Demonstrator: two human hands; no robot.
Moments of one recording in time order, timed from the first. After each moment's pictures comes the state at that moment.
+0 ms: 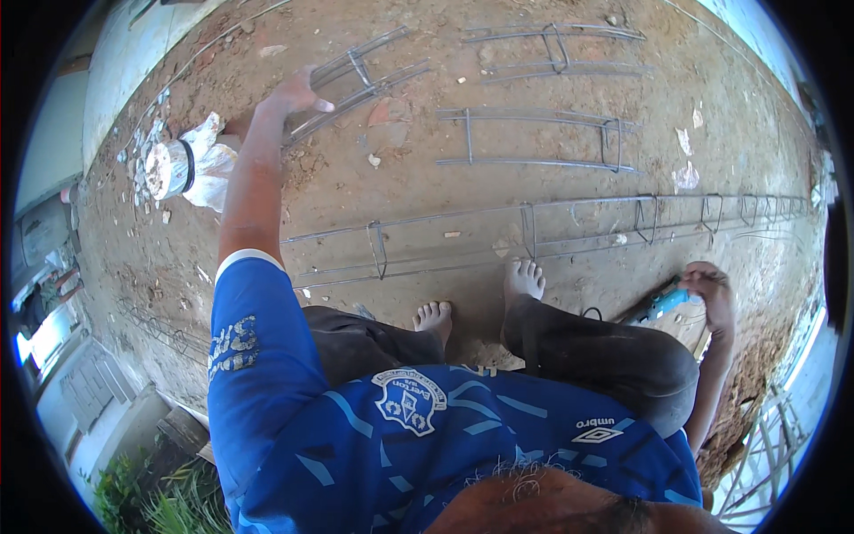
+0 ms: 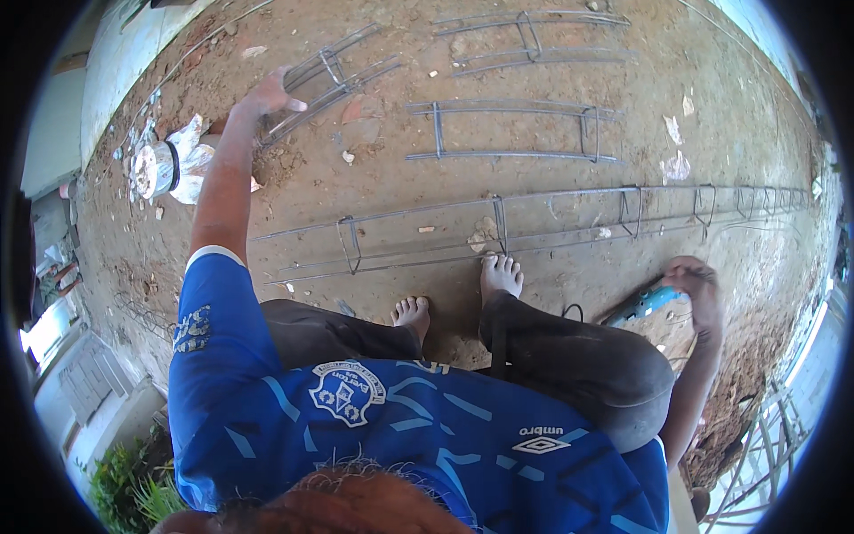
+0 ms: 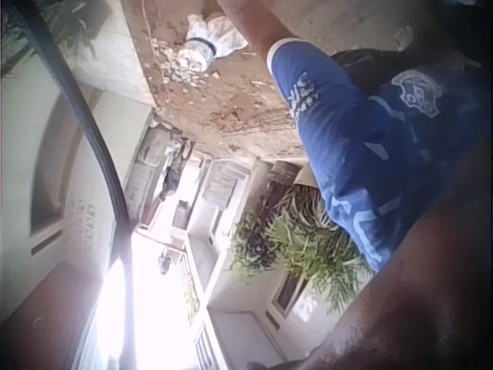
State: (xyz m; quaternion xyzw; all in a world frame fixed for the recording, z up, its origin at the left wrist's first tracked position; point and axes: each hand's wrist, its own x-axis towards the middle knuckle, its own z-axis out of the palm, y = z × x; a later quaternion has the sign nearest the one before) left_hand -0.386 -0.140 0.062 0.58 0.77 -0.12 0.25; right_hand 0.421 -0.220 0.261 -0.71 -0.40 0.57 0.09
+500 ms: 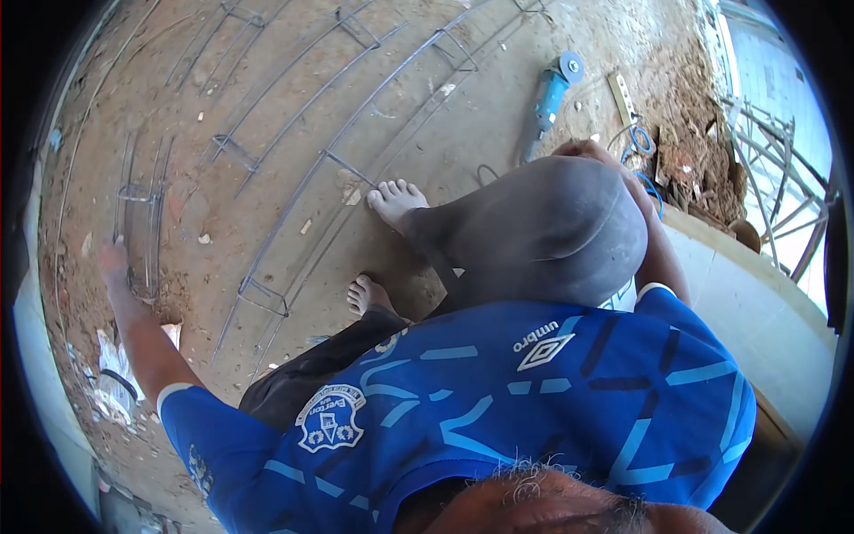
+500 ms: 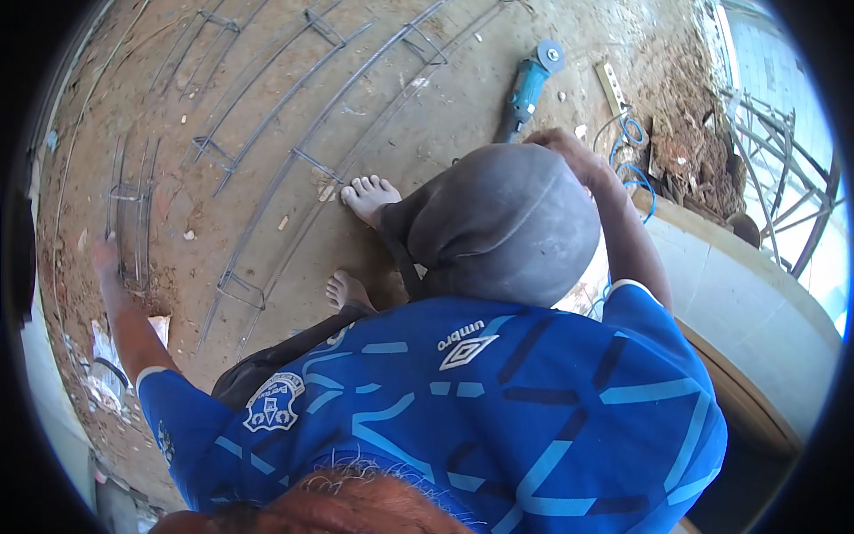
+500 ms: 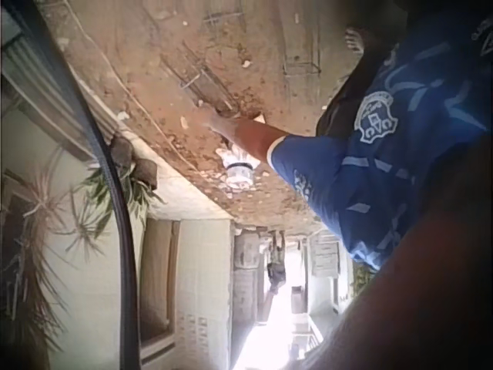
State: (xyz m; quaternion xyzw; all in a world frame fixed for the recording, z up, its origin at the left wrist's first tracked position) left_hand -0.492 -0.108 -0.034 0.68 0.71 -0.13 0.11; right_hand 0.423 -0.357 0.268 -0.73 -0.44 0.52 -0.04
